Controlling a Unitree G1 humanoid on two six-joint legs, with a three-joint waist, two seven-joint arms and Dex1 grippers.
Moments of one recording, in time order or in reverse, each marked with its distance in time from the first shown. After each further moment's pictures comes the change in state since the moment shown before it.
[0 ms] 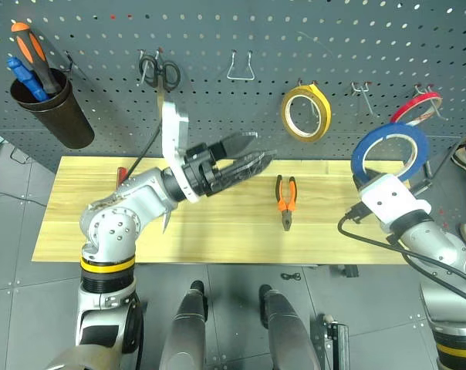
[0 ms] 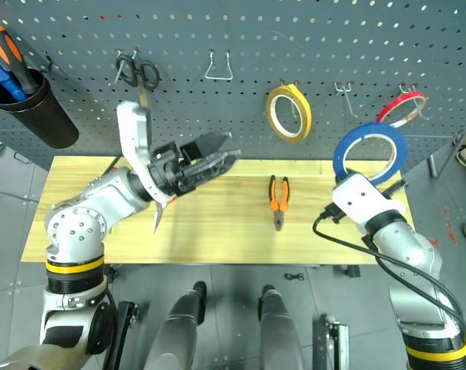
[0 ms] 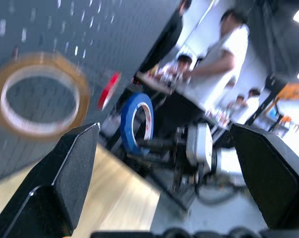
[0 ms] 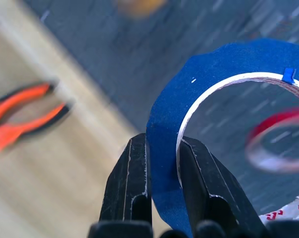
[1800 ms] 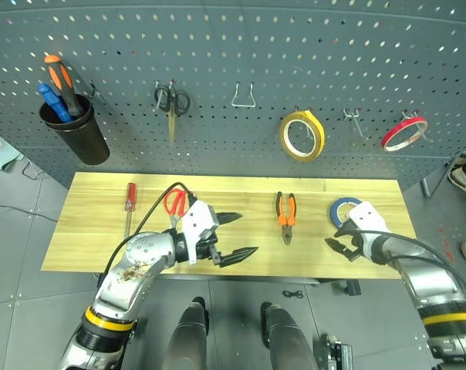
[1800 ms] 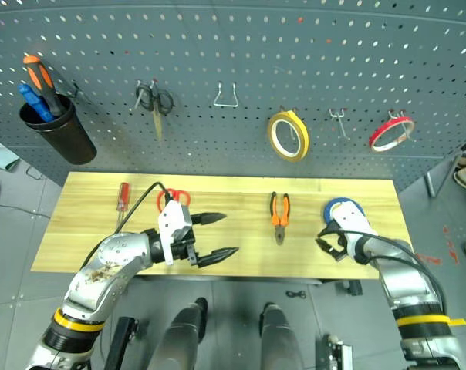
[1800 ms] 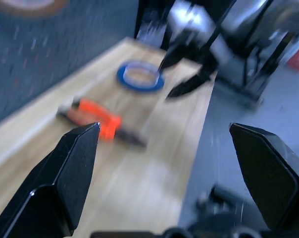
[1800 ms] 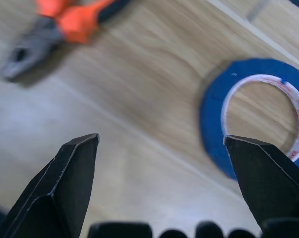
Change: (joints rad) left arm 0.413 0.085 -0.344 -0.028 0.701 -0.493 -0.296; right arm -0.141 -0.045 0.168 0.645 0.301 0.227 0.272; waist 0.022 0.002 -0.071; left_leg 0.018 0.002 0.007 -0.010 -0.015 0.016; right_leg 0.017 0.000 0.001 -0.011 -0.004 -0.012
